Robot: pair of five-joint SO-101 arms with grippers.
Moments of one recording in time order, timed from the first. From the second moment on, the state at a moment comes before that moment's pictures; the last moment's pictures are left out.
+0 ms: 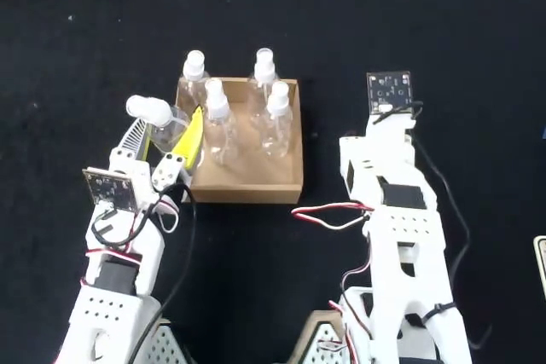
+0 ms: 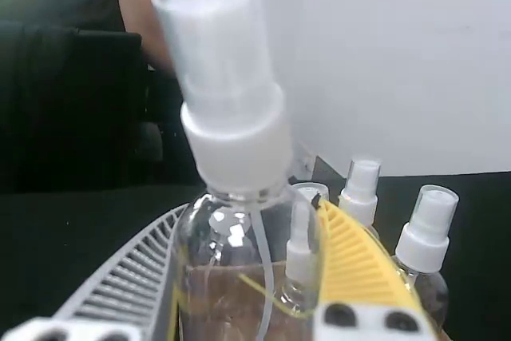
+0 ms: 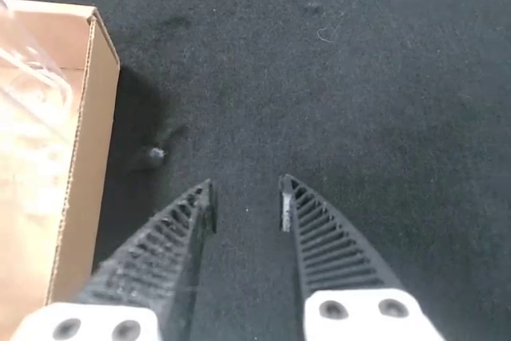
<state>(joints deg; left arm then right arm) 5.6 -84.2 96.5 -10.3 2.8 5.1 -40.1 63.8 28.9 7.0</state>
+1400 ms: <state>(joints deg) 6.9 -63.2 96.1 -14.4 2.9 5.1 -40.1 63.8 28.9 7.0</state>
